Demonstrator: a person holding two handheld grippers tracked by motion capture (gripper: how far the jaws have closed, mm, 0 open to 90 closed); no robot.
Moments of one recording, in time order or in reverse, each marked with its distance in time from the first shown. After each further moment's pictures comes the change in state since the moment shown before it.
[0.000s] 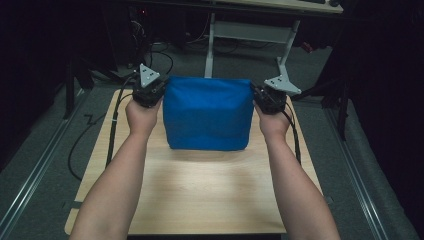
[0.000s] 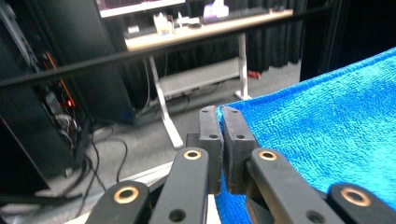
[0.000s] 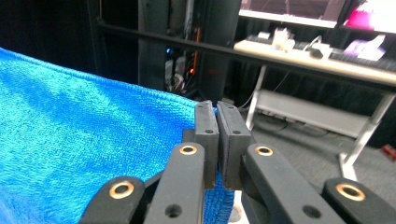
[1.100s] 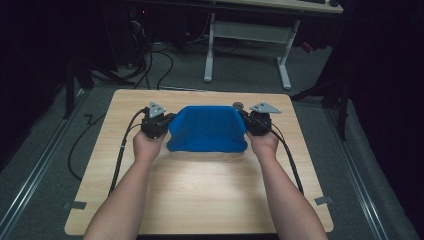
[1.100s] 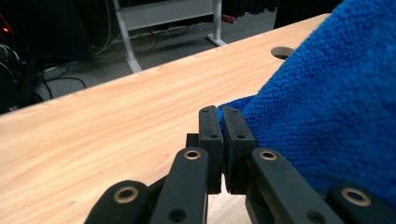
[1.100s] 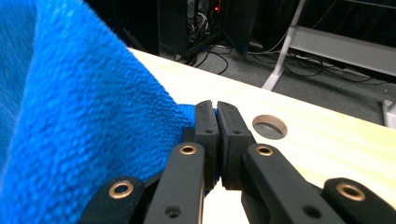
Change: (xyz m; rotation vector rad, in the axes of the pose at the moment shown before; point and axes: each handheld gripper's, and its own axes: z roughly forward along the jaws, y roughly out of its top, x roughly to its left) left arm -0.022 -0.104 0.012 0.189 -0.131 -0.078; right arm 0.014 -0.091 0.027 0.215 0.088 0.013
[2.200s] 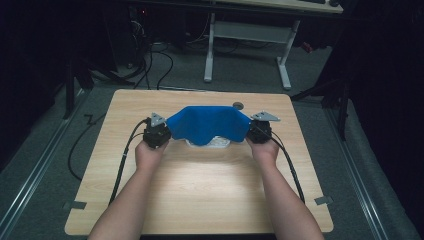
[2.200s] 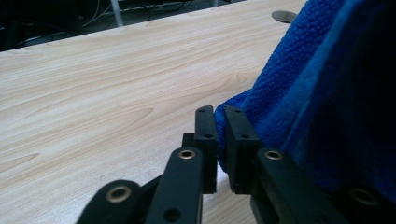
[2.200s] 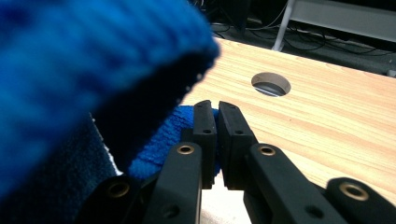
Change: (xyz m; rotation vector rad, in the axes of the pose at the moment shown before) left arm -0.004 -0.032 0.010 0.075 -0.013 -0.046; right arm -0.007 -0.035 0.009 0.073 -0.015 0.048
